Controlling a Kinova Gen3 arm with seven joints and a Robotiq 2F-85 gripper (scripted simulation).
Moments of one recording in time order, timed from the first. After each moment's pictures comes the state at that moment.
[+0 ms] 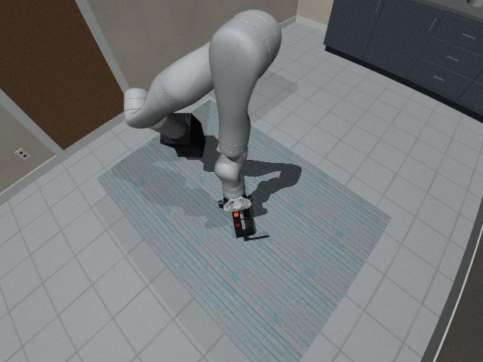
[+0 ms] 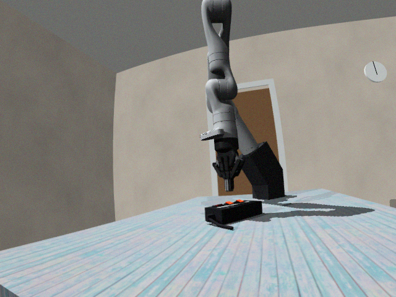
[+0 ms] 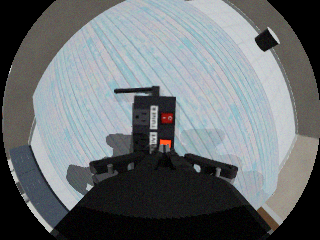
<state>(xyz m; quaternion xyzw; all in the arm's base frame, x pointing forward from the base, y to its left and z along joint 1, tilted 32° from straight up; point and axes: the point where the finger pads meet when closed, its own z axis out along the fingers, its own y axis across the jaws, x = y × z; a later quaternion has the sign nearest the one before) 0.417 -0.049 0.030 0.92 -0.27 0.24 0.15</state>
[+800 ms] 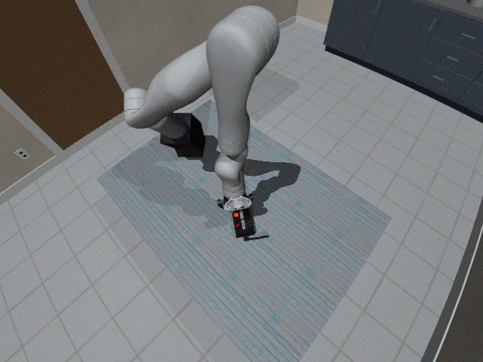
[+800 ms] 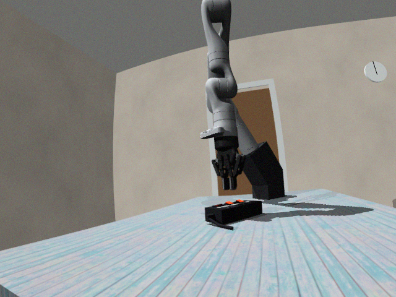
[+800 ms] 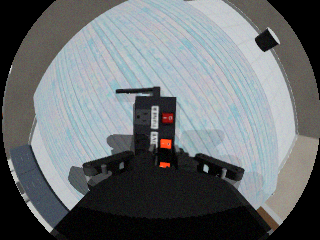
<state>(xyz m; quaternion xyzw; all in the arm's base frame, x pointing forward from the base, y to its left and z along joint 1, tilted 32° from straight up) 0.416 -0.047 0.033 0.92 -0.27 0.24 0.14</state>
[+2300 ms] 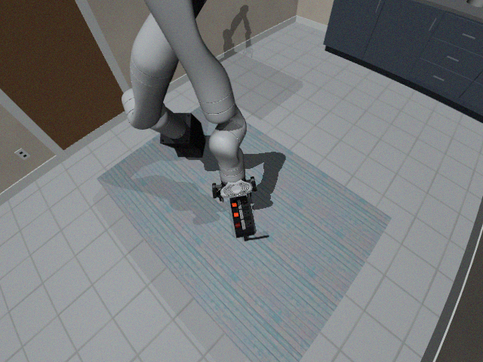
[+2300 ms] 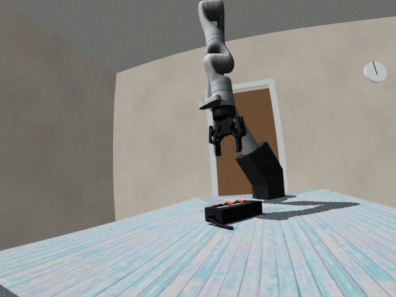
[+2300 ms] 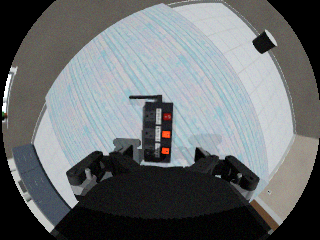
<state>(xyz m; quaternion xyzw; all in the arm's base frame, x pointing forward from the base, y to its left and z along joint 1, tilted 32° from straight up) 0.382 -0.007 0.114 0.92 -0.27 0.24 0.14</state>
